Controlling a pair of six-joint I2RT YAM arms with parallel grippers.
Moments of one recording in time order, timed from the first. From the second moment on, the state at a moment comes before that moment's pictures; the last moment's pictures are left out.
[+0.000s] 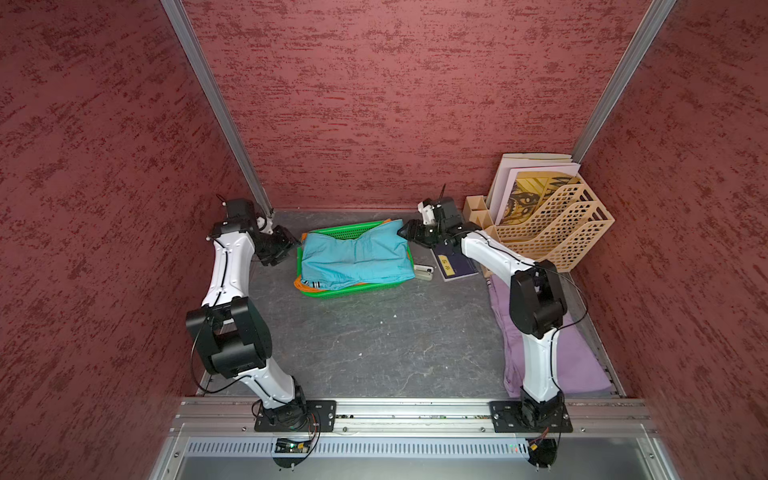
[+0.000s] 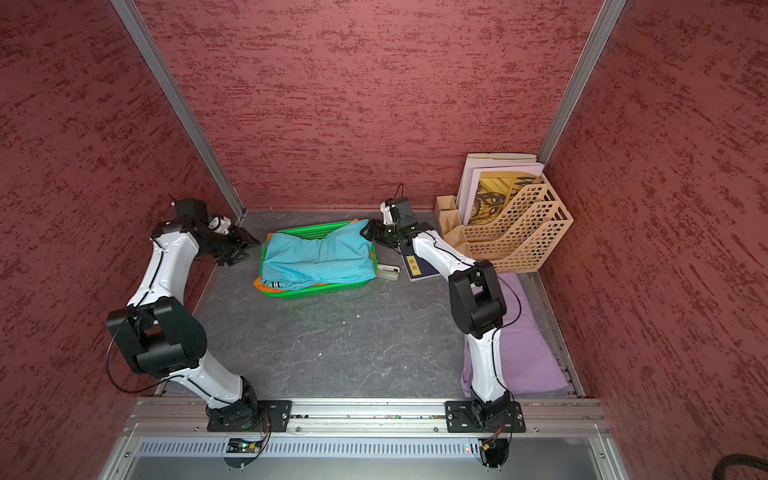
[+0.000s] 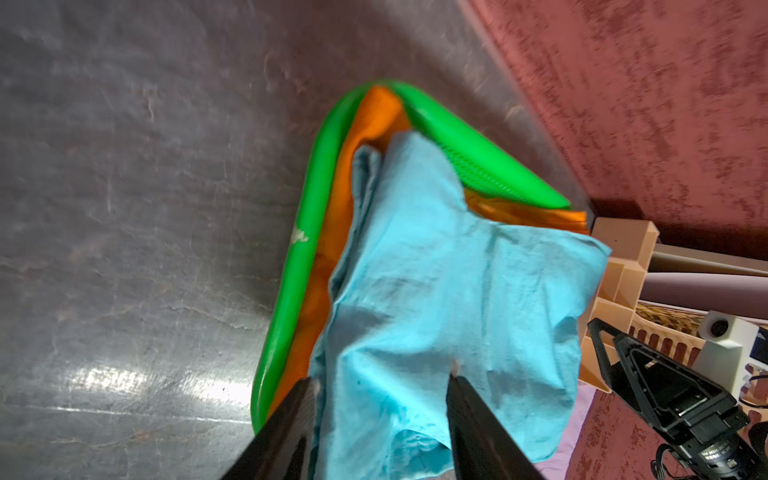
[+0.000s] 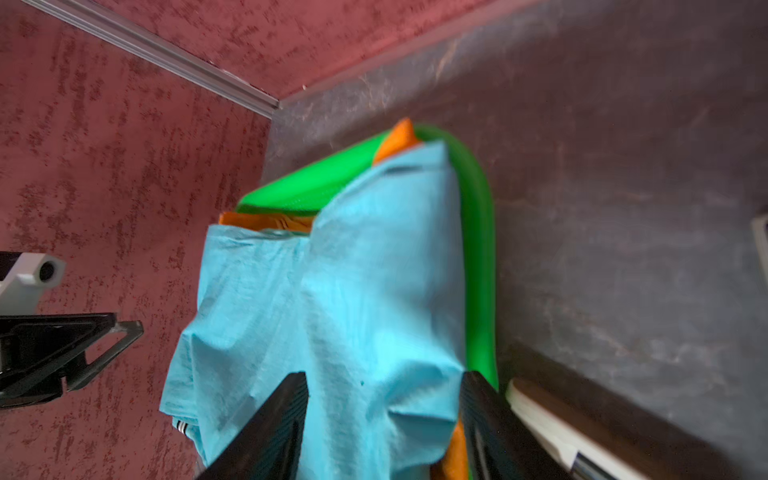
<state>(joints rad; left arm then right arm) 0.32 1.67 1.62 -1.02 0.47 -0.38 0.42 2.12 1.82 -0.33 -0.44 0.64</state>
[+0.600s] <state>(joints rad) 0.28 1.78 1.63 -0.95 0.55 -0.36 0.41 2.38 2.21 -0.53 -0.42 0.56</state>
